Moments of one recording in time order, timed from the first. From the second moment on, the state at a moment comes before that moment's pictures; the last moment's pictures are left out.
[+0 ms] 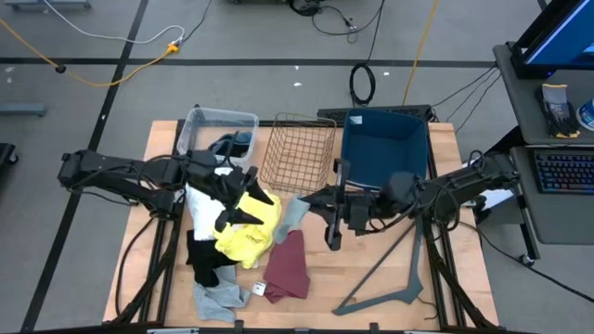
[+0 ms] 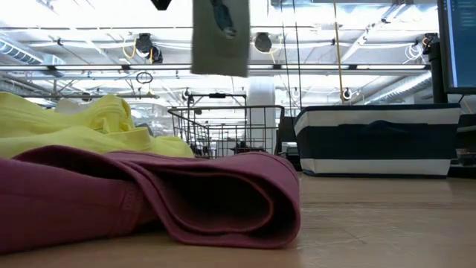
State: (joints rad) left arm -0.05 1.06 0.87 0.03 0.39 -0.19; right arm 0.33 1.45 1.34 0.42 0.24 -0.70
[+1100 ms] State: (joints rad) left arm -0.06 1.15 0.87 0.32 0.47 -0.23; right arm 0.29 1.49 1.34 0.46 0.34 -0.72
